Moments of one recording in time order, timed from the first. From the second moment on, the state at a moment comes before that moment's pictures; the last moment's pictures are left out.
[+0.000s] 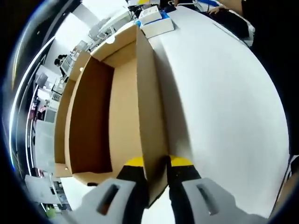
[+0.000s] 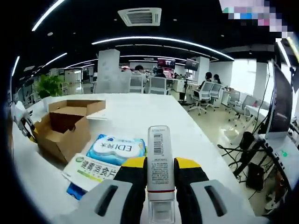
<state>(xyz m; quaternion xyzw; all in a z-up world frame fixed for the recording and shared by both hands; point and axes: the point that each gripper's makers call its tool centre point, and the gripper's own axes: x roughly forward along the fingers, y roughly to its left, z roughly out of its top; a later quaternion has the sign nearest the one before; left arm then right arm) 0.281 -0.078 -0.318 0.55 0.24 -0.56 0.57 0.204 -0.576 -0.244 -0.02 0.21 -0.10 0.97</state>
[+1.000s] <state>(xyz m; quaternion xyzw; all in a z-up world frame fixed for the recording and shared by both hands) 0.278 -0.078 -0.317 0.55 0.24 -0.54 0.59 0.222 -0.578 -0.334 0.01 0.30 -0.07 0.95</state>
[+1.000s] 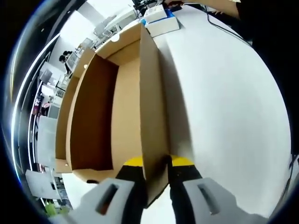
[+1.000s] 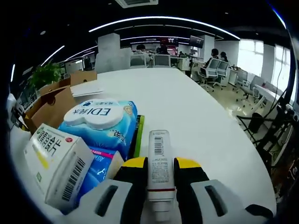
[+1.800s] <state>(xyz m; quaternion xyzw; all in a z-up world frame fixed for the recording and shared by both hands) 0.279 -0.077 -0.317 0.55 0.25 -0.54 0.59 0.187 -0.583 -0.327 -0.03 0.25 -0.06 0.96</state>
